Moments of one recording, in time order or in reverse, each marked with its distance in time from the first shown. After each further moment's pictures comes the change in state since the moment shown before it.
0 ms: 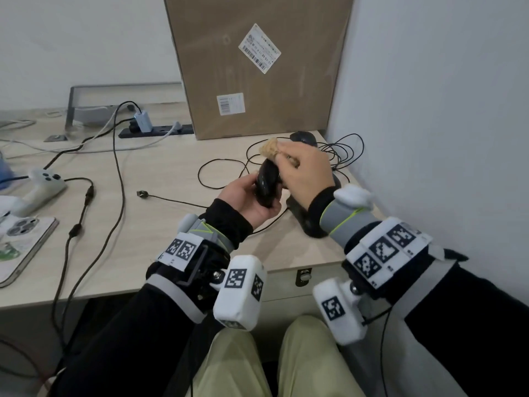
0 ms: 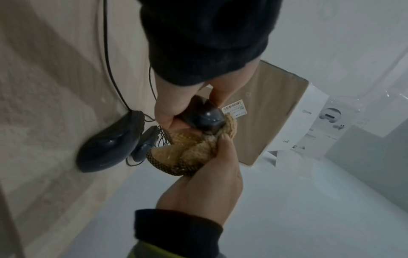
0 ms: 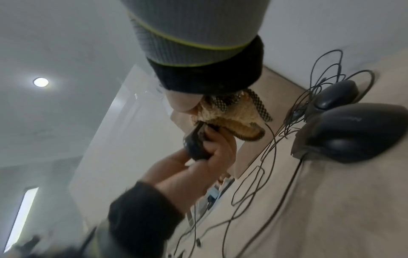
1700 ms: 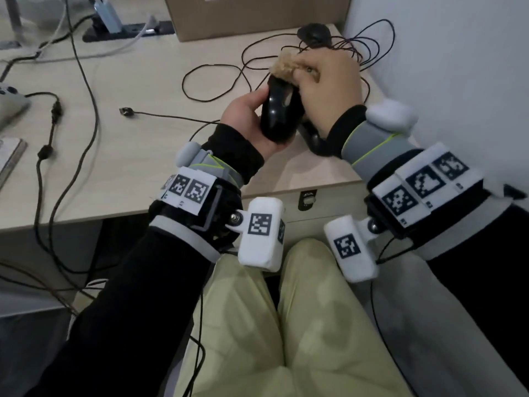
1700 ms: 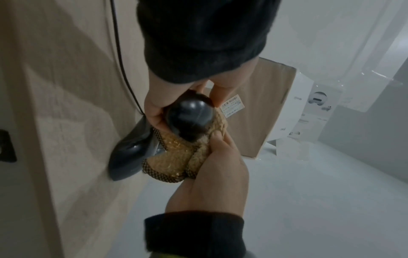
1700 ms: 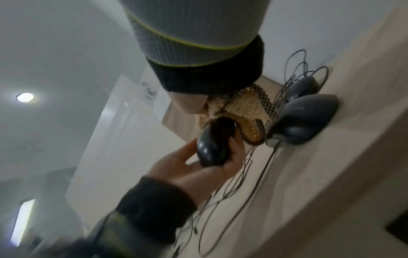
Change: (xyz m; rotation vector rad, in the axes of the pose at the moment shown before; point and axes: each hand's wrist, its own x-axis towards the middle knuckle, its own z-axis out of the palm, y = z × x) left_hand 0.009 -0.034 -0.001 0.061 0.118 -0.001; right_hand -0.014 0.036 -0.001 -0.184 -0.071 0.034
